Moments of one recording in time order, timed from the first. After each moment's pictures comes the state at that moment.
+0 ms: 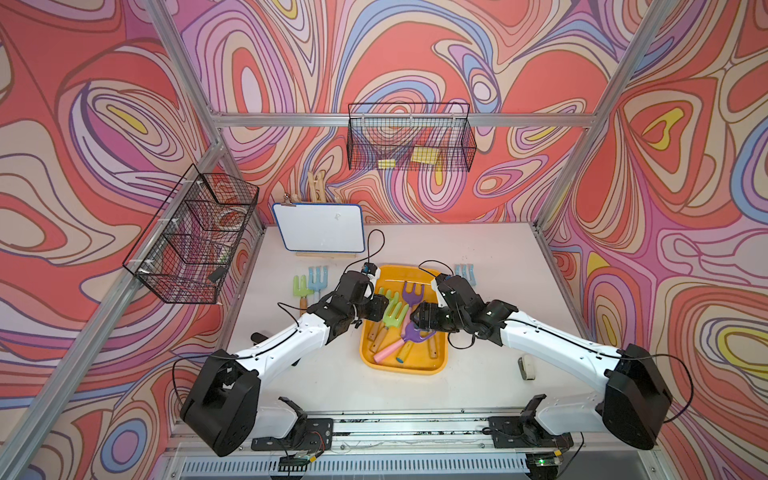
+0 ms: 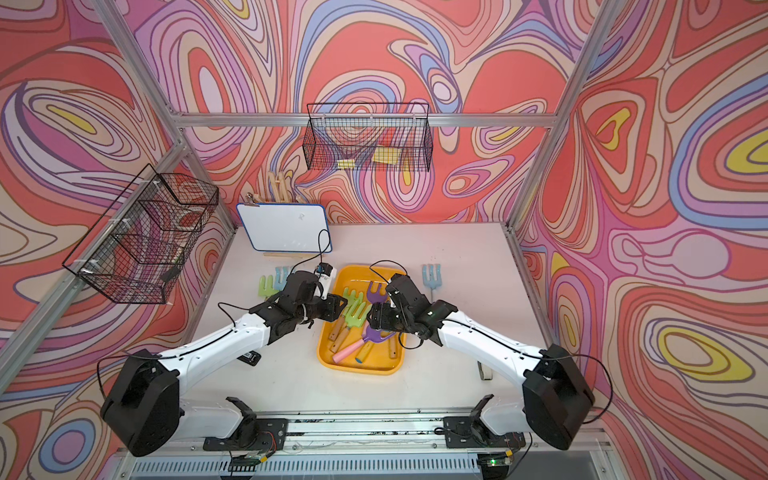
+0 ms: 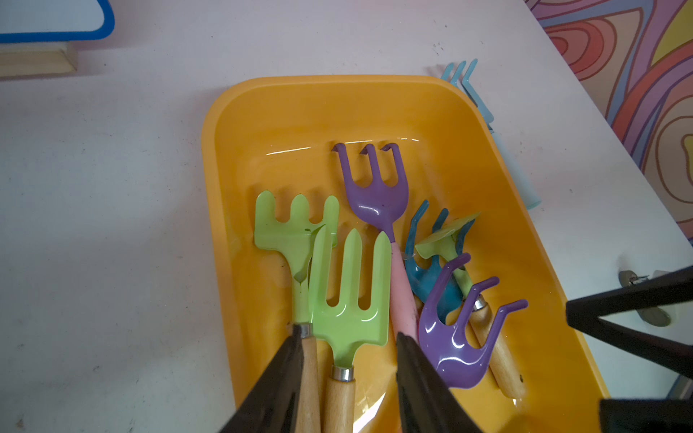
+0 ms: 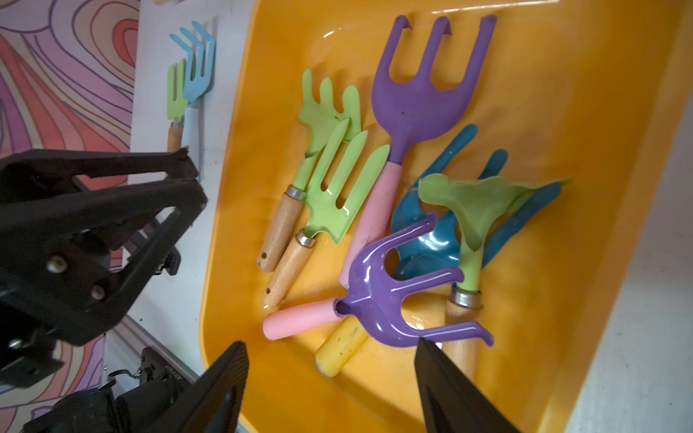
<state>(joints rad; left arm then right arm) -0.56 1.36 0.82 -0.18 0.09 -0.30 0.72 1.38 0.93 -0.41 -0.11 0.74</state>
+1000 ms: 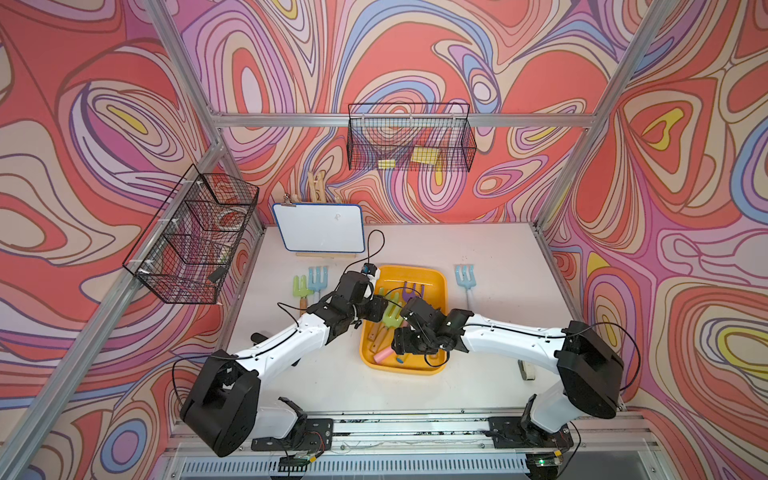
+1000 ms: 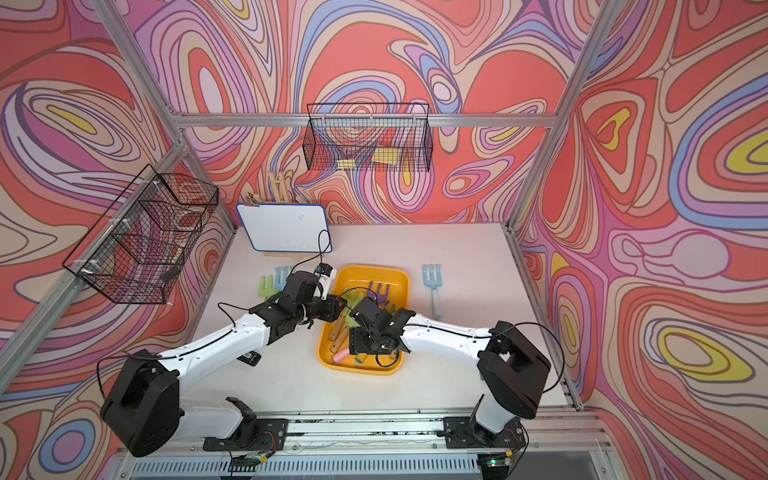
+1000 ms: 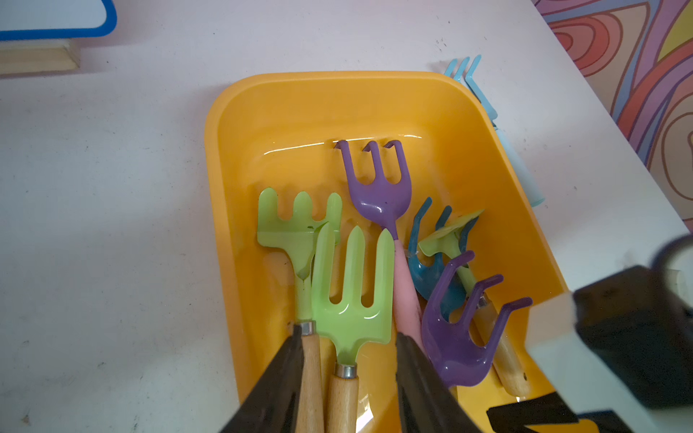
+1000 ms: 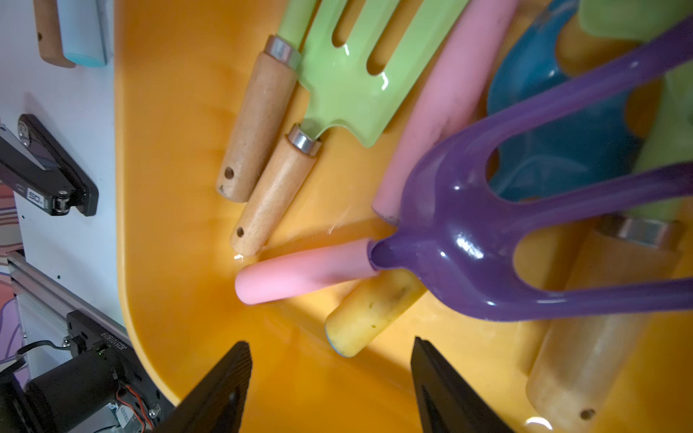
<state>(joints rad) -0.56 1.35 0.82 -0.19 0.09 -0.30 0.94 1.61 1.02 -0.49 -0.09 0.85</state>
